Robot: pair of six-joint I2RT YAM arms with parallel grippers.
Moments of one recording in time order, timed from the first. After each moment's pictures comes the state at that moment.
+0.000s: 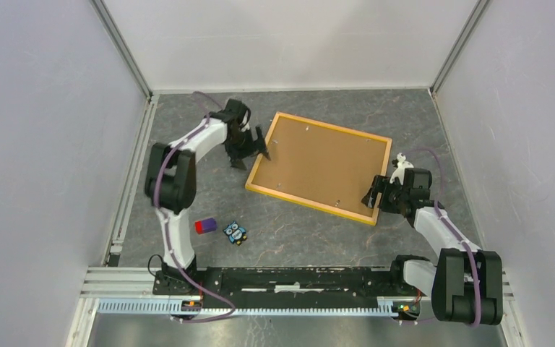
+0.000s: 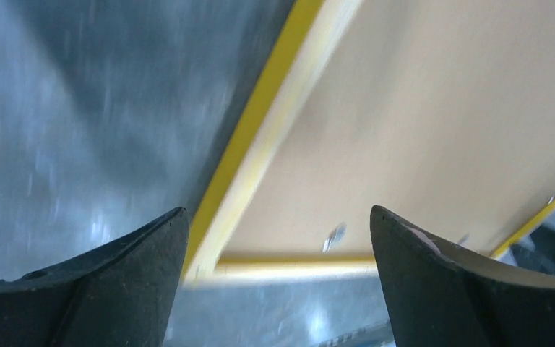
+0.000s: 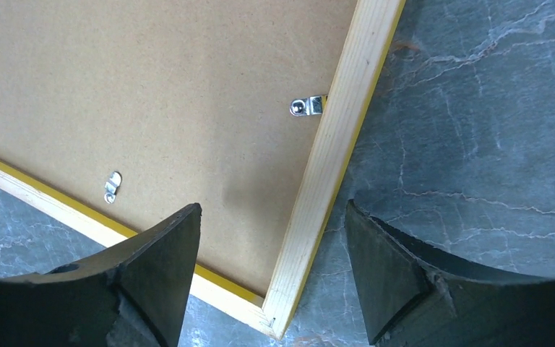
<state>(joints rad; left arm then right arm) -0.31 2.11 1.64 -0.74 0.27 -0.57 -0.08 1.11 0.40 -0.17 -0.31 0.20</state>
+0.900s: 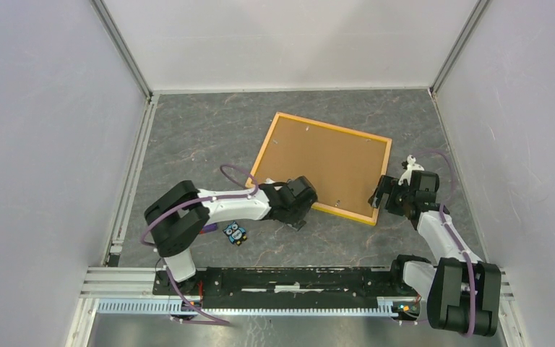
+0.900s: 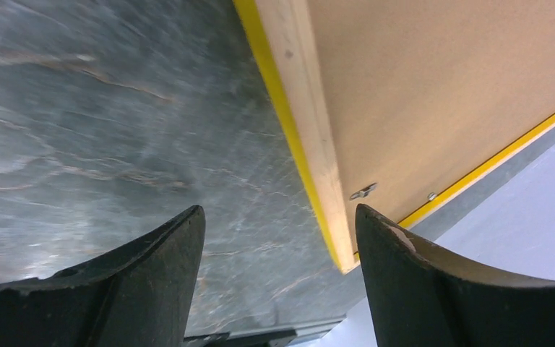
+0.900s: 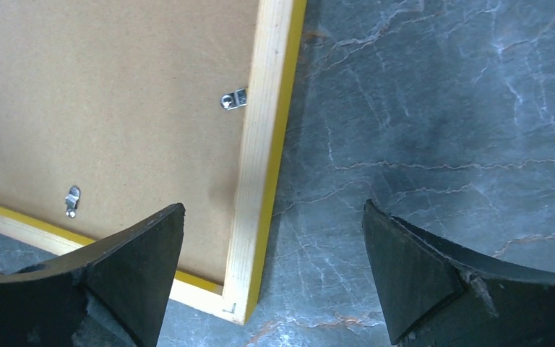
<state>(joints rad) -1.02 1.72 1.00 -0.34 -0.20 -1.93 -0.13 1.06 0.41 -0.24 -0.23 0.19</state>
